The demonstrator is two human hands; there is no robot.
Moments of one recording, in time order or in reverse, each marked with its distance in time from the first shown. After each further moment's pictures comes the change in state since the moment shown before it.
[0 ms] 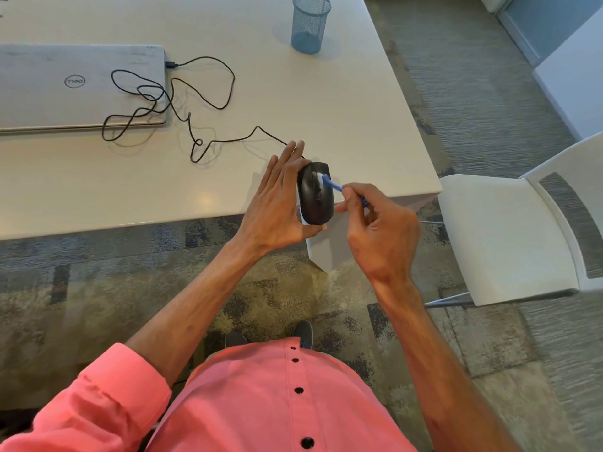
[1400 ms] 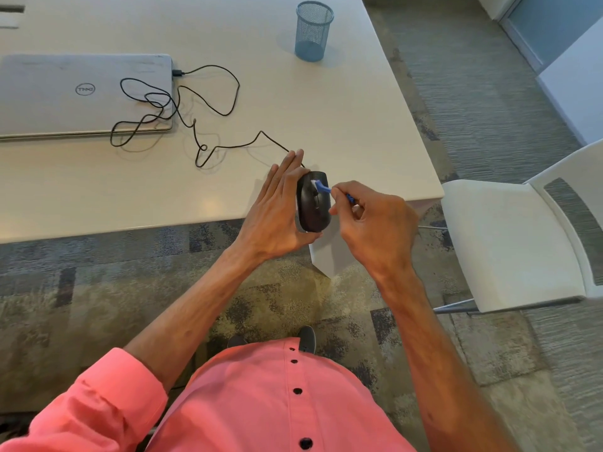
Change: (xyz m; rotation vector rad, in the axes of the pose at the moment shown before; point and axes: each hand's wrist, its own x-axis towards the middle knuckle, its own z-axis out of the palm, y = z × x) left_hand -0.009 0.001 -0.005 0.023 -0.023 0.005; right_hand 0.019 -0.012 0.000 -0.185 -0.136 -0.086
